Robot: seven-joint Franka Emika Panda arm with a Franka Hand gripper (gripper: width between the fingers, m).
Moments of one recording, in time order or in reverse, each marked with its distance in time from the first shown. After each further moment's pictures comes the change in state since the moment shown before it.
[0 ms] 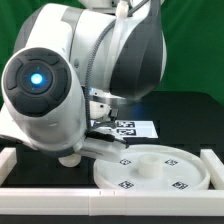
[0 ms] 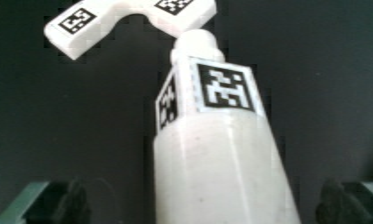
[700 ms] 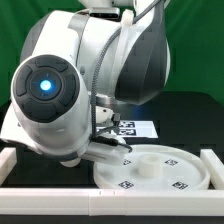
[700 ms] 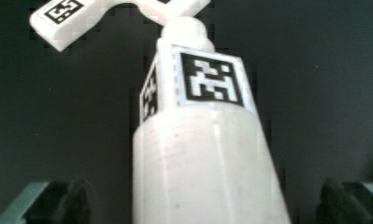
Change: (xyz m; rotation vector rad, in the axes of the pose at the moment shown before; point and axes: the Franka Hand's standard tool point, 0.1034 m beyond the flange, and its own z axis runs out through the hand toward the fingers) arm 0.004 -0.005 0.008 -0.008 0.008 -0.003
